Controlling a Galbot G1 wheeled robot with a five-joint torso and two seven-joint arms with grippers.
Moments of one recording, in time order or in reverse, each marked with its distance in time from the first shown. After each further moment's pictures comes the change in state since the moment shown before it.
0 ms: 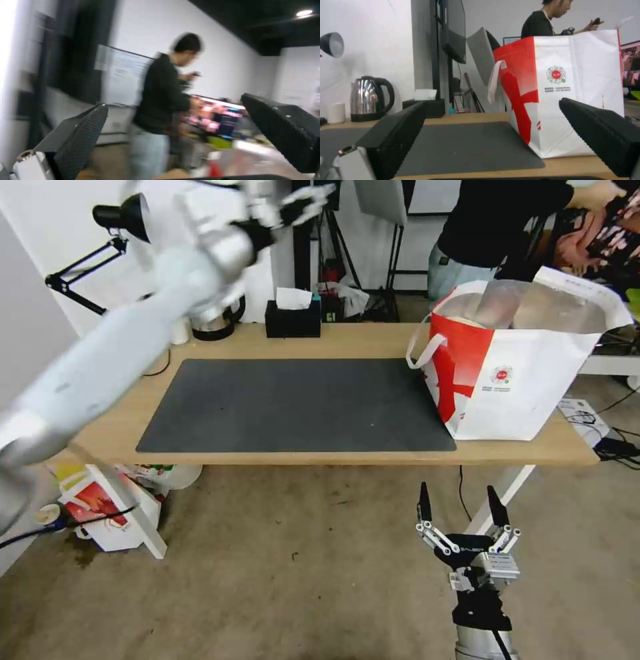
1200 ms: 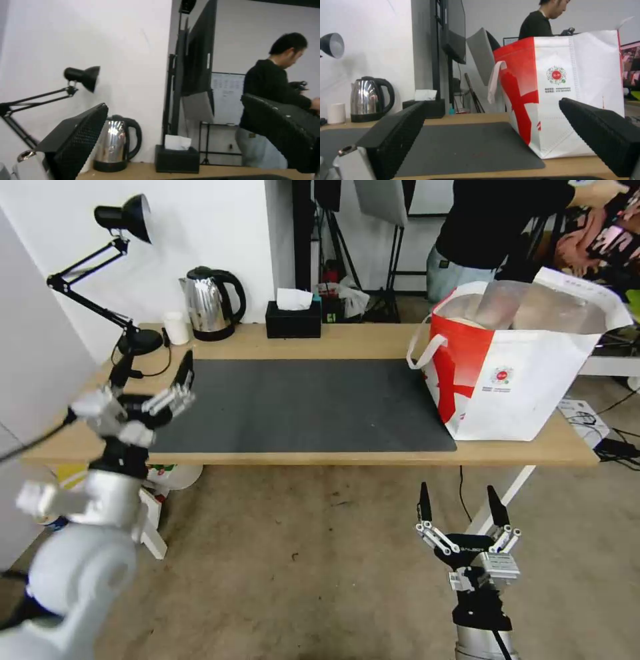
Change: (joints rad) left arm 1.492 -0.470 -0.877 -0.666 0.975 -0.279 -0.146; right arm 0.000 0.000 0.000 0.000 0.000 0.000 0.000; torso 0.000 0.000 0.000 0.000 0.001
